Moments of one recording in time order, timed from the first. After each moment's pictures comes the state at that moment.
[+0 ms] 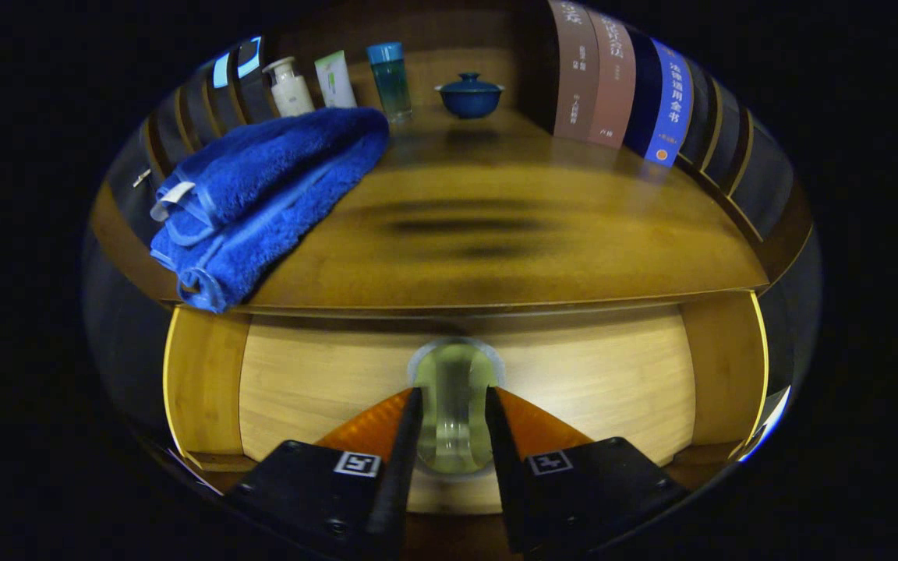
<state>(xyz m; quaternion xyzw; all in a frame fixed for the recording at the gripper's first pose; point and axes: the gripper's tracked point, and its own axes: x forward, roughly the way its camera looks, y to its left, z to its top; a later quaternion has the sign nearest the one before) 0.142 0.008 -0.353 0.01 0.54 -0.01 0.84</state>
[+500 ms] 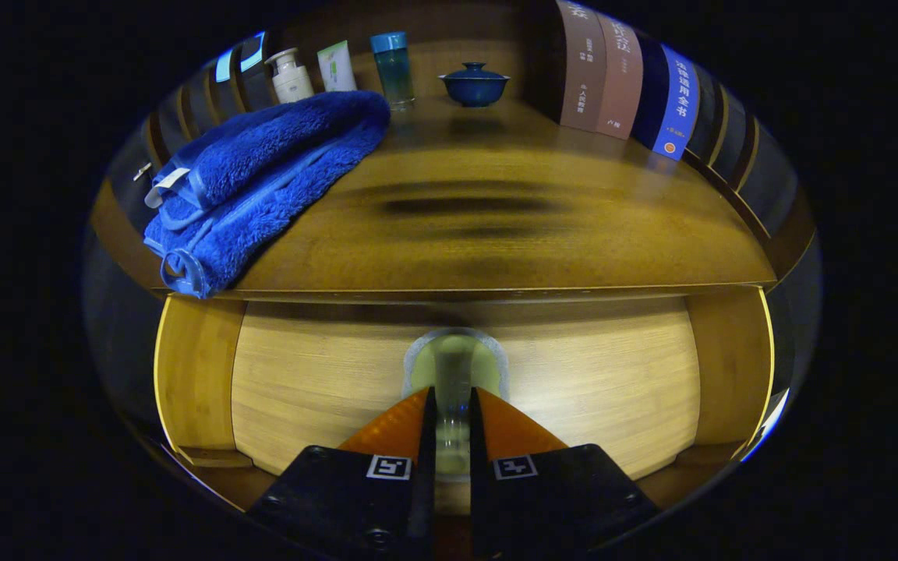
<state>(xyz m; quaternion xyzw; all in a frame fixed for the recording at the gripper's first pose) 0.141 0.008 -0.357 0.02 0.53 -0.01 0.85</state>
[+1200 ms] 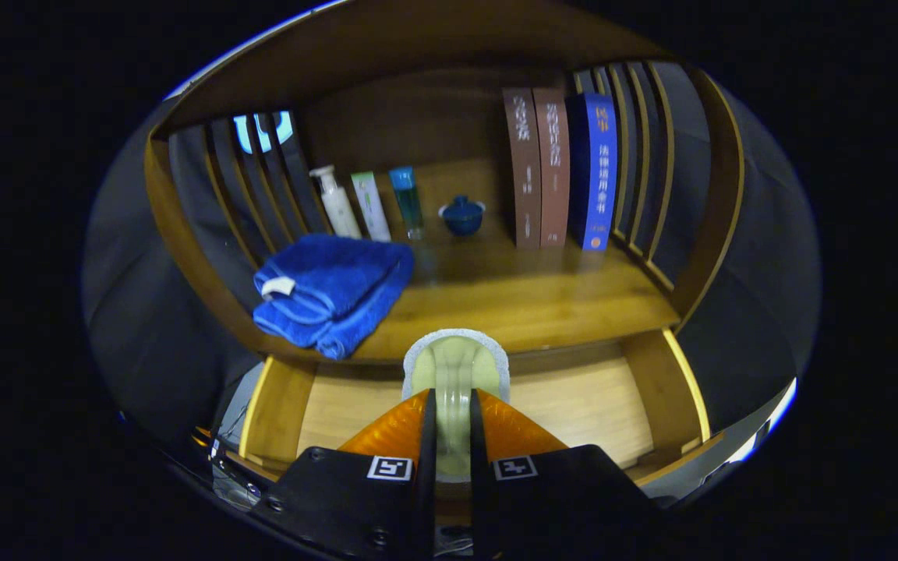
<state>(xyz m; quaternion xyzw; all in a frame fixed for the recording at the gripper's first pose) 0.146 -0.005 -0.201 0.06 0.36 0.00 0.93</state>
